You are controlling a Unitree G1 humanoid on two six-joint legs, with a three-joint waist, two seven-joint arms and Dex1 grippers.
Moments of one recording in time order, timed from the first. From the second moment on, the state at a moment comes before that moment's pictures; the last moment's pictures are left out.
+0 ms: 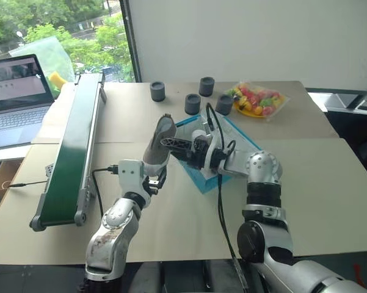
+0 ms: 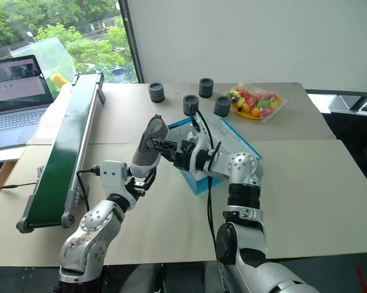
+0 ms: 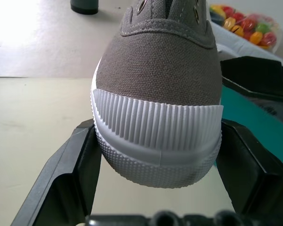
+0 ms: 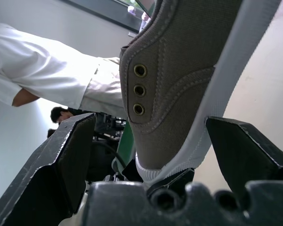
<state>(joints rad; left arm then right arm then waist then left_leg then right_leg) -0.08 0.04 0.03 -0.54 -0.33 0.72 -0.08 -0.85 0.08 -0.44 0.26 0.73 1.35 0.37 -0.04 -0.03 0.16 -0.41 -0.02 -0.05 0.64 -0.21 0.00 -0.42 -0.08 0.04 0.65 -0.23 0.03</state>
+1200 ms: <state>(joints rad) -0.14 0.18 0.01 -0.64 -0.51 0.82 -0.10 -0.86 0.07 -0.40 0.27 0.81 1.28 0.25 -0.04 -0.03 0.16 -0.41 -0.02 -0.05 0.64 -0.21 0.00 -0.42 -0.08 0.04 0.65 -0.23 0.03</state>
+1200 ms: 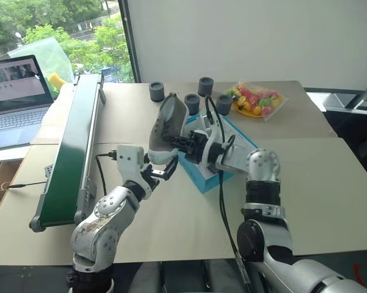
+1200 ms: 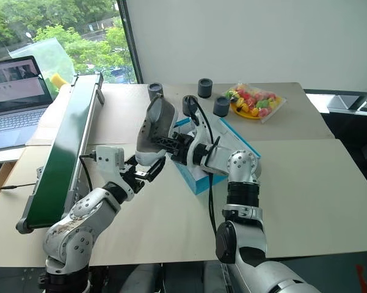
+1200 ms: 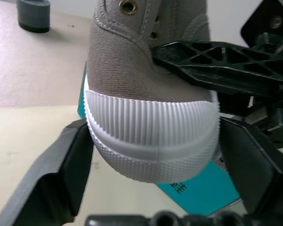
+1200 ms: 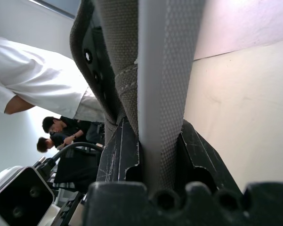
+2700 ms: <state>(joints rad) -0.02 0.23 -0.12 -0.71 -0.43 0.76 -0.16 -1.28 -0.39 0.45 0.77 0.16 1.10 0.99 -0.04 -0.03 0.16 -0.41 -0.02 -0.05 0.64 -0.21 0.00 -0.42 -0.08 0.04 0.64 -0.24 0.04</state>
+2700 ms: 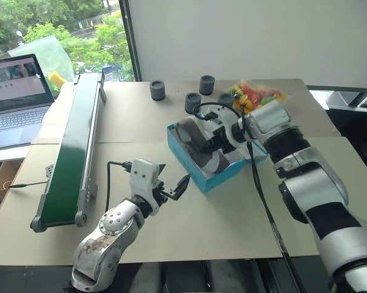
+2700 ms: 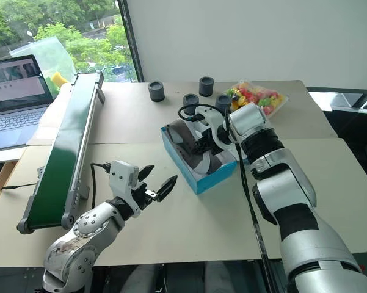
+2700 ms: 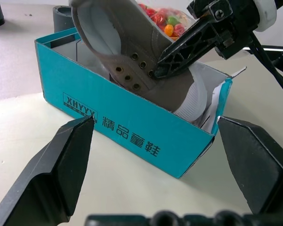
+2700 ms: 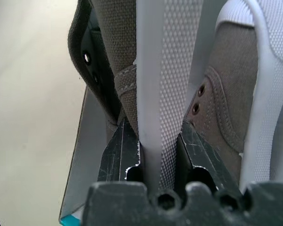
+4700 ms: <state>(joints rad) -0.03 0.23 -0.10 -0.70 -0.47 0.78 -0.21 -0.69 -0.81 0.44 0.04 -0.18 0.72 1.01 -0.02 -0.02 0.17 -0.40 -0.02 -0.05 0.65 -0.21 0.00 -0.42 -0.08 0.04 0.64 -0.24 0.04</state>
